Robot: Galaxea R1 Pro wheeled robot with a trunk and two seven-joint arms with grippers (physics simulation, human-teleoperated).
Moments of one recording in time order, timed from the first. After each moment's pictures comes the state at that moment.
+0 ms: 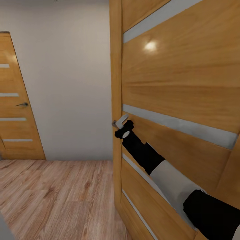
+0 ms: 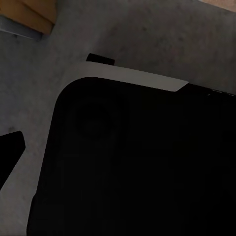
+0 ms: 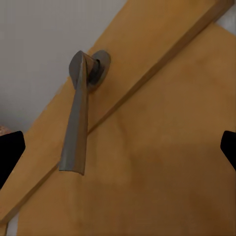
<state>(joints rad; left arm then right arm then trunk) 0.00 -0.02 0.16 -0.06 0.10 -0.09 0.00 -1.07 0.17 0.63 -0.91 0.24 0.65 -0.07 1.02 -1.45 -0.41</state>
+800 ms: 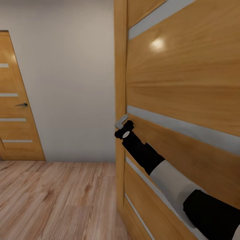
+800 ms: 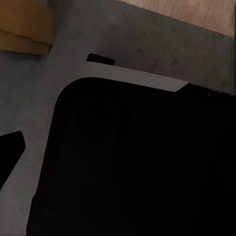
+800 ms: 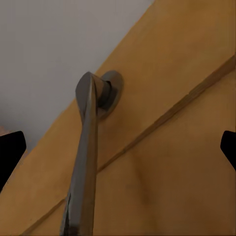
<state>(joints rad) 0.00 -0.02 0.16 -0.06 0.10 -0.09 0.00 -1.07 0.17 0.63 -0.91 0.23 0.65 -0.07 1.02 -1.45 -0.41</state>
